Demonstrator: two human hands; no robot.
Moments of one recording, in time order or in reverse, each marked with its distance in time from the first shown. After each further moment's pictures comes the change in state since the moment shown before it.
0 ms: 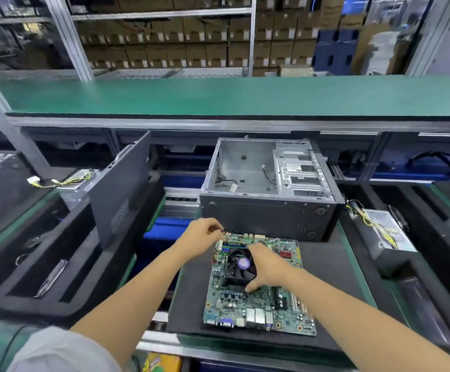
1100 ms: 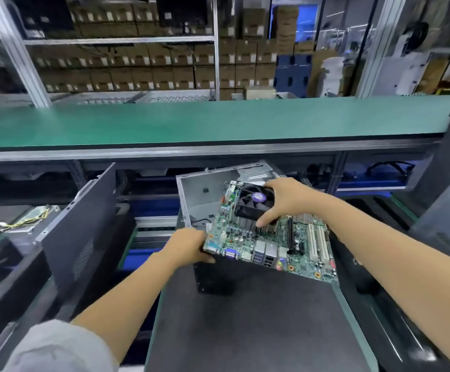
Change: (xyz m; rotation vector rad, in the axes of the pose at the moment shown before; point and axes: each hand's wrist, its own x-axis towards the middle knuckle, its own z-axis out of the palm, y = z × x) left_hand 0.073 0.028 -0.017 0.705 -0.086 0.319; right_hand -0.034 0.005 -0.224 -0.039 0.247 0.127
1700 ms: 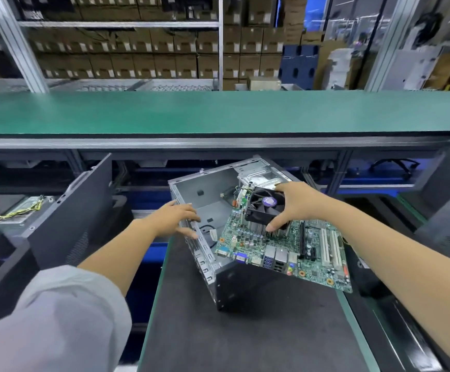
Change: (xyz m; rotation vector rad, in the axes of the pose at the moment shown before) left_hand 0.045 -0.077 -0.007 -0.100 -0.217 0.114; right_hand 0.016 0.025 0.013 -0.049 -0.016 0.088
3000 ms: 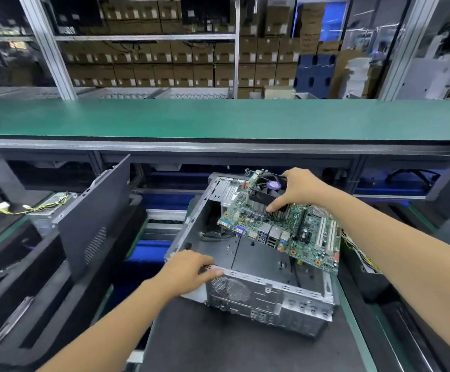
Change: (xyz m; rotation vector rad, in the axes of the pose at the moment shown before) left_hand -0.085 0.107 0.061 -0.052 0.278 -0.058; right_hand 0.005 -0.004 -0.022 0.041 0.110 0.004
